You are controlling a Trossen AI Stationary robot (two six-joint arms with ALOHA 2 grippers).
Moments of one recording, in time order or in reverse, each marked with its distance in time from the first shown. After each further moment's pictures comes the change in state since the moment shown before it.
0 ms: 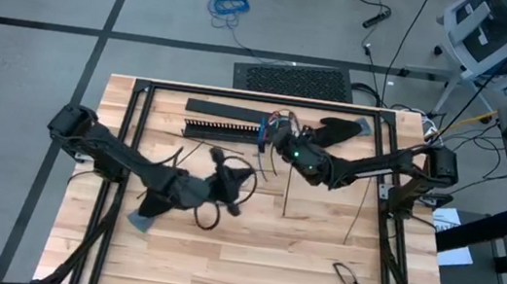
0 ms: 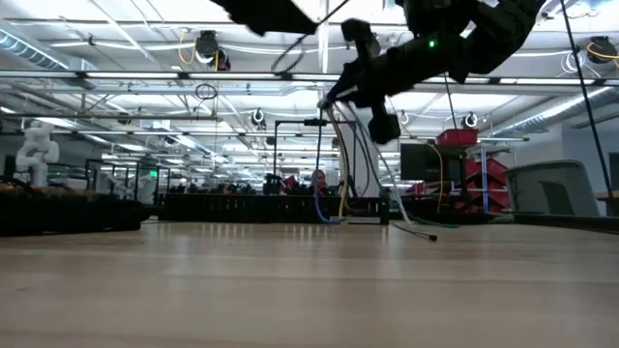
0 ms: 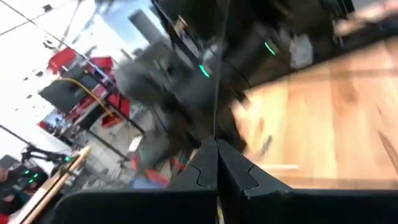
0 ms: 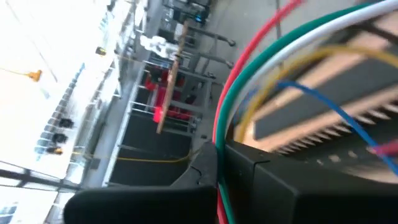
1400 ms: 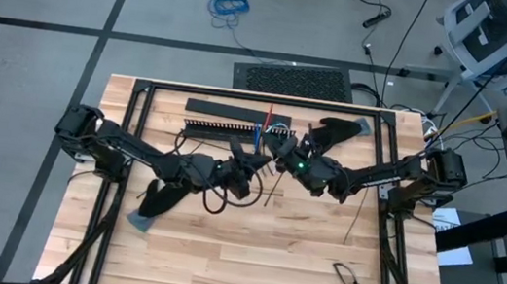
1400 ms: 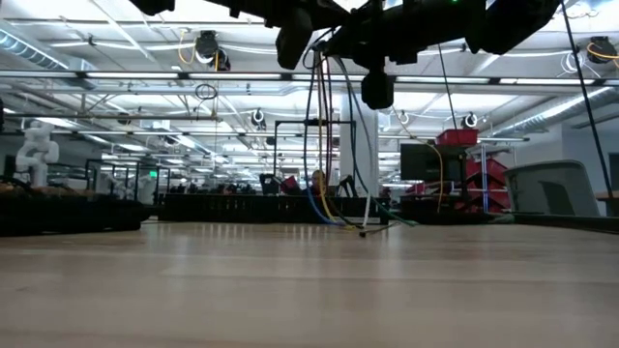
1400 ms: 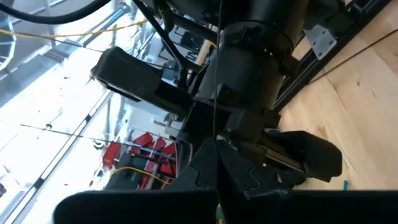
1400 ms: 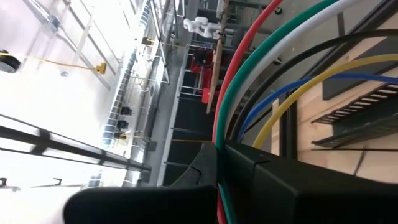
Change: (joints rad) left arm 0.165 0.063 -0.002 0.326 0.306 0.686; right arm 0.130 -0.054 0.000 0.149 0.006 0.030
